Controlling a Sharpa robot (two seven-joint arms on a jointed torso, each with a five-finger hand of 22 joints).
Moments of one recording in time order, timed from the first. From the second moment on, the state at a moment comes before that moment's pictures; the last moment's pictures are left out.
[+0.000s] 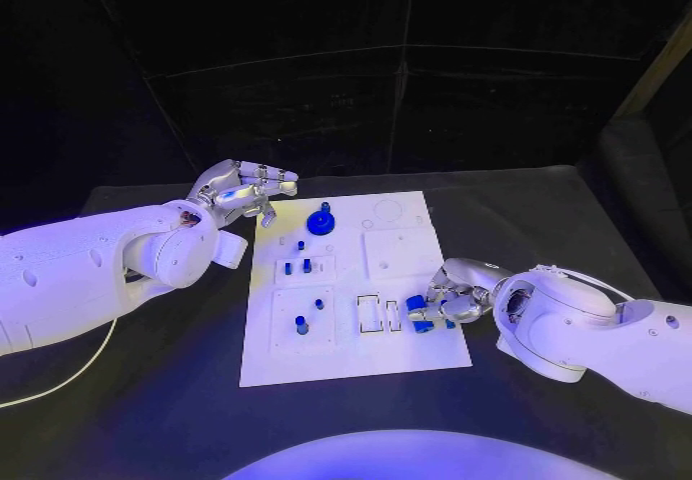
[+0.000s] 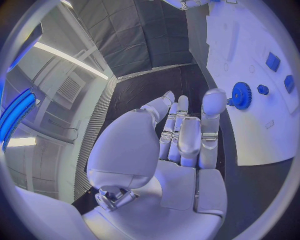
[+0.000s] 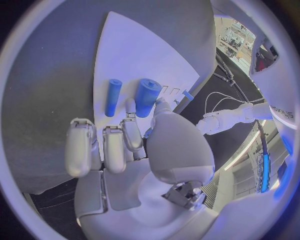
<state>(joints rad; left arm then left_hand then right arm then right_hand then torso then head) 1.29 -0.87 -0.17 1.46 -0.09 -0.26 0.32 1.33 -0.06 0.37 -0.06 0.05 1.03 0.17 0.11 0.10 1.14 0.09 0.27 0.17 1.39 0.01 1.31 1.04 0.13 1.32 0.11 0.81 0.99 1.06 -1.03 -0.09 1.87 -1.40 -0.25 -0.51 1.20 -0.06 -0.16 0.28 0.25 0.99 0.09 0.32 0.33 1.37 0.01 1.32 1.28 1.47 -0.06 1.46 1.31 0.06 1.46 0.05 1.42 1.30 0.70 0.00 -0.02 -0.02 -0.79</state>
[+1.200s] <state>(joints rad) 1.29 -0.88 -0.17 1.46 -0.09 -0.25 0.32 1.33 -0.06 0.36 -0.06 0.05 1.03 0.17 0.11 0.10 1.14 0.09 0.27 0.17 1.39 0.01 1.31 1.04 0.13 1.32 0.11 0.81 0.99 1.04 -1.03 -0.09 1.95 -1.36 -0.44 -0.50 1.31 0.00 -0.19 0.27 0.48 0.98 0.08 0.36 0.40 1.41 0.00 1.36 1.31 1.47 -0.06 1.48 1.31 0.06 1.46 0.05 1.45 1.31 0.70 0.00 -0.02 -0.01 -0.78</state>
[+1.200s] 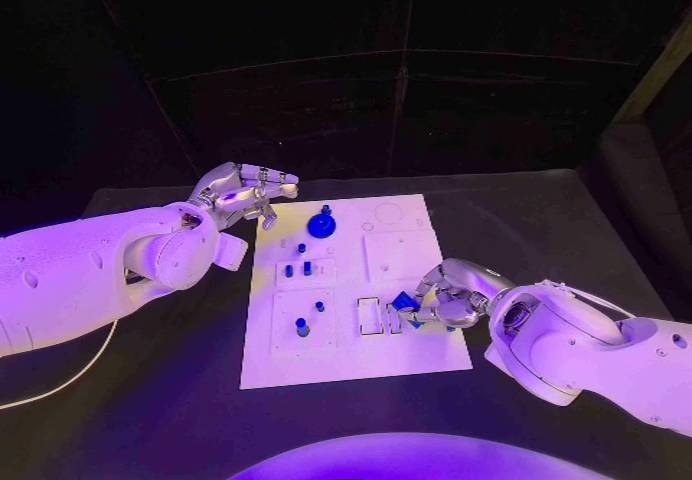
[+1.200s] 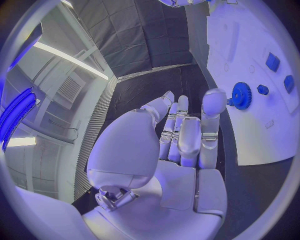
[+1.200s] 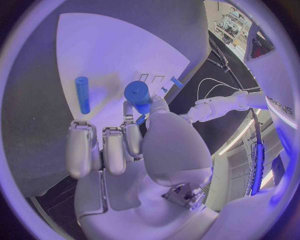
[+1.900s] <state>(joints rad) 1.29 -0.87 -0.17 1.47 -0.09 -0.25 0.32 1.33 -0.06 0.36 -0.06 0.05 1.03 0.17 0.11 0.10 1.14 0.09 0.27 0.17 1.39 0.01 1.31 1.04 0.13 1.32 0.11 0.81 0.99 1.04 -0.90 -0.09 1.89 -1.33 -0.43 -0.53 1.28 0.03 -0.21 0.28 0.48 1.00 0.08 0.36 0.41 1.41 0.00 1.34 1.31 1.47 -0.07 1.48 1.31 0.06 1.47 0.04 1.45 1.31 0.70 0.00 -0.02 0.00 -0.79</state>
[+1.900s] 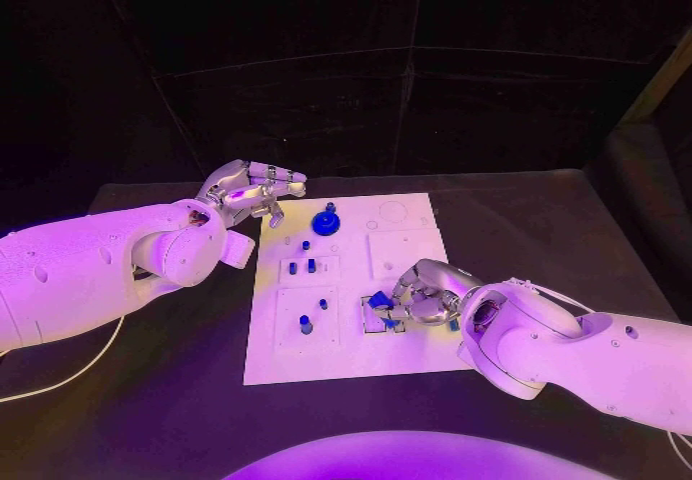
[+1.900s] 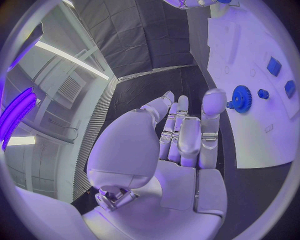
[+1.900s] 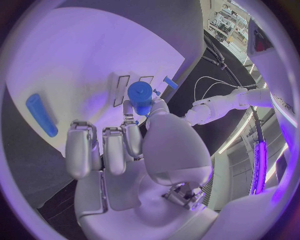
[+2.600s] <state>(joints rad) 1.30 -0.87 -0.17 1.47 -0.09 -0.25 0.32 1.33 -0.06 0.36 -0.06 0.05 1.03 0.17 0.11 0.10 1.13 0.09 0.27 0.17 1.39 0.01 1.31 1.04 0.13 1.32 0.11 0.81 0.99 1.04 -0.86 -0.09 1.86 -1.33 -0.41 -0.55 1.11 0.06 -0.31 0.29 0.07 1.03 0.07 0.35 0.43 1.38 -0.01 1.27 1.29 1.46 -0.08 1.48 1.31 0.06 1.47 0.04 1.45 1.31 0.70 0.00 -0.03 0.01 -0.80</state>
